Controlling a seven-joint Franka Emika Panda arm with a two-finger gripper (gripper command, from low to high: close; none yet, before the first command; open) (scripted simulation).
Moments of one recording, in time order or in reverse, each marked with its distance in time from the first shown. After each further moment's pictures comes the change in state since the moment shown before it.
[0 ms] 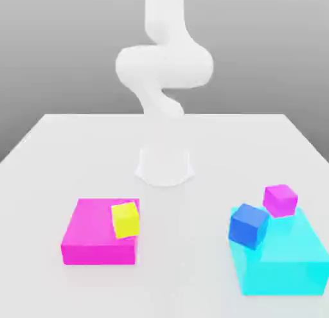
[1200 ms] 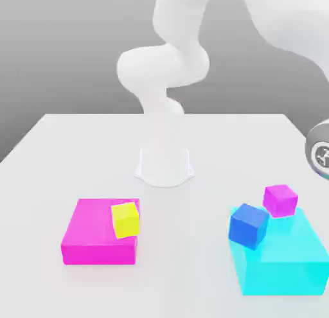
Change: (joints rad) arm 0.421 1.311 0.112 0.285 -0.124 0.278 -0.838
